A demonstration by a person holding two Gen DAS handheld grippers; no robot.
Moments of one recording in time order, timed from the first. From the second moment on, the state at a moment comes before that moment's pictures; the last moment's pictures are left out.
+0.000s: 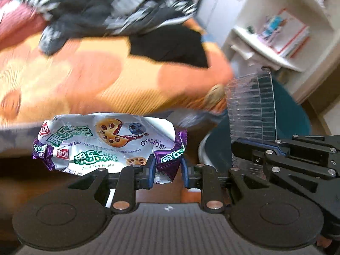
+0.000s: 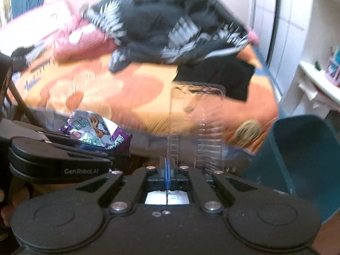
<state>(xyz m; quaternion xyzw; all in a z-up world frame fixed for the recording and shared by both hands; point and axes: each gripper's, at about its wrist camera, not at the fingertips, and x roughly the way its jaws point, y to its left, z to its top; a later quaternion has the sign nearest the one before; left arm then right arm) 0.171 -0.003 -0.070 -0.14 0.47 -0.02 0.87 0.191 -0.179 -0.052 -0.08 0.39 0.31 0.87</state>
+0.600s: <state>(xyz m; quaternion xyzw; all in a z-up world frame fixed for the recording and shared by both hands) 0.285 -0.166 0.033 -0.07 0.40 -0.18 0.89 0.258 -0.337 -0.015 -0.03 0.33 0.17 0.93</state>
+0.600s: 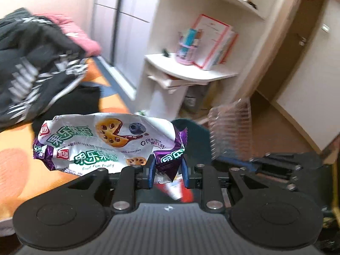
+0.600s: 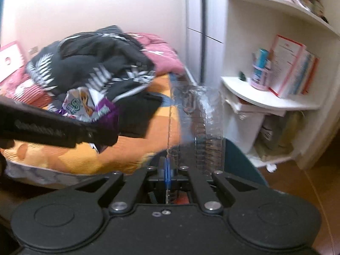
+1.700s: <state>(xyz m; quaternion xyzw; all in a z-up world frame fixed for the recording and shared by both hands) 0.382 -0.254 -0.116 -0.18 0.56 -0.25 0.77 0.318 -0.417 -0.134 0.05 0.42 0.12 0.90</state>
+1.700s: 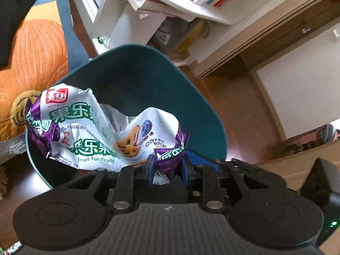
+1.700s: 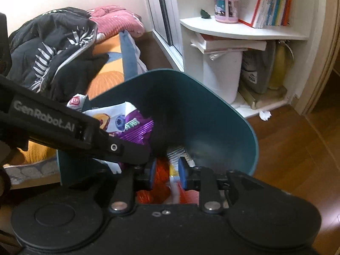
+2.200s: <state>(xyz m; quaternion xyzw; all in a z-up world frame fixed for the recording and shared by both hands) 0.353 -0.239 -0.087 -0.14 0.54 -0.23 0.80 0.298 -0.424 -0.105 0.04 0.42 0.06 0.90</state>
